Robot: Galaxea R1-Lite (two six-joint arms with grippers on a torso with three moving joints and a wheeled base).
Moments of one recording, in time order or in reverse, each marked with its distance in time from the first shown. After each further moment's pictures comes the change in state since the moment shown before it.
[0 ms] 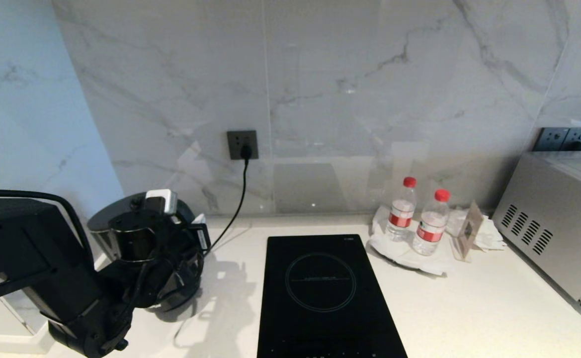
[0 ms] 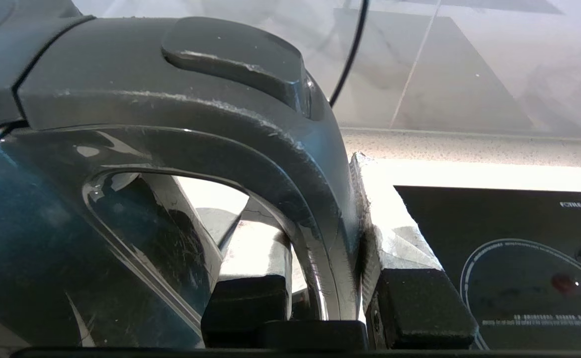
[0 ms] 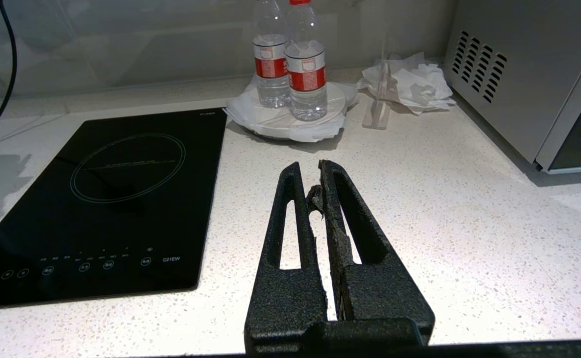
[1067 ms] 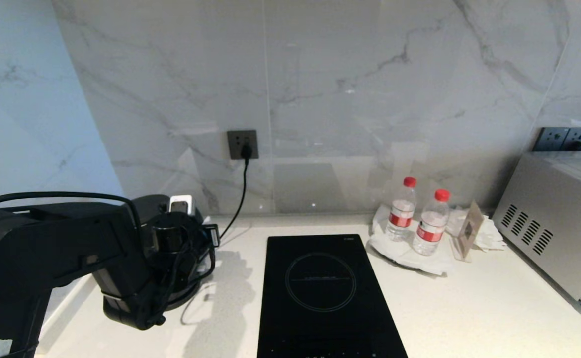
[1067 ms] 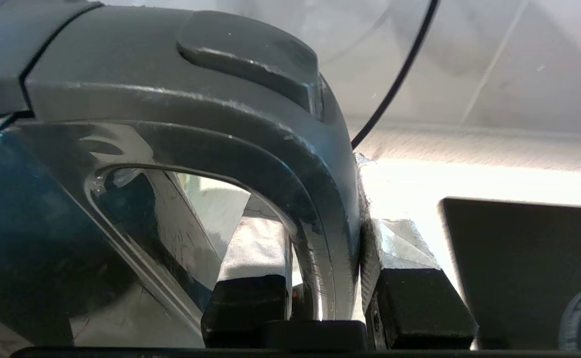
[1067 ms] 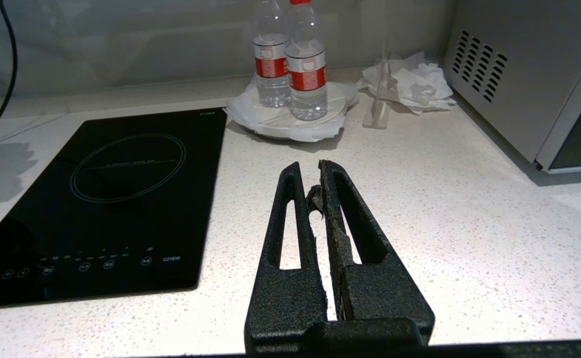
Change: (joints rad) left arm 0.028 0.244 -0.211 -0.005 0.071 0.046; right arm 0.000 0.000 0.000 0.000 0.000 0.000
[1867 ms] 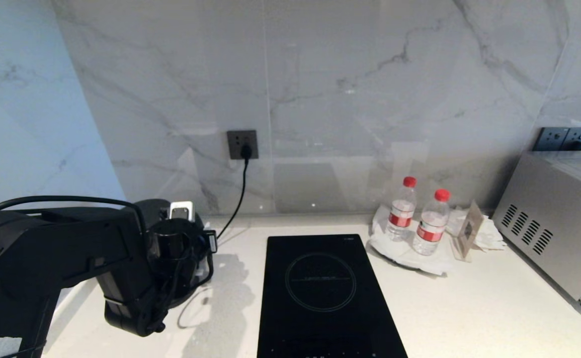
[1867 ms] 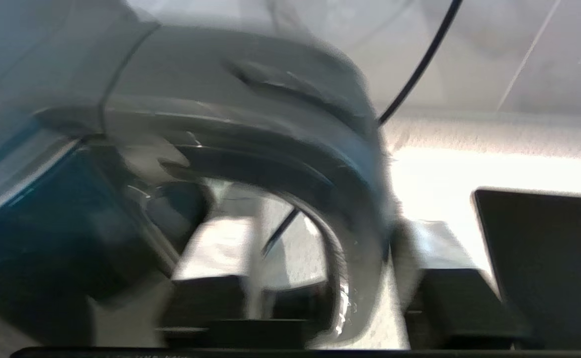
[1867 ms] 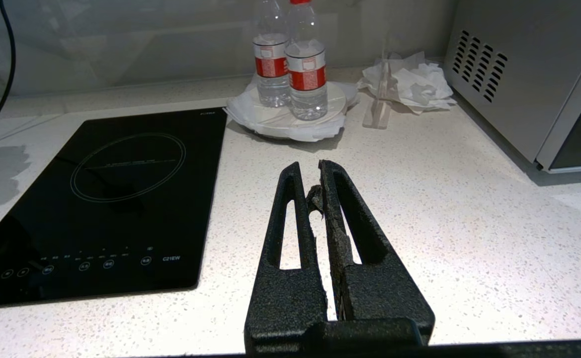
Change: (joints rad) left arm 0.004 0.027 0.027 -0.039 0.069 0.028; right arm 0.000 0.000 0.000 0.000 0.000 0.000
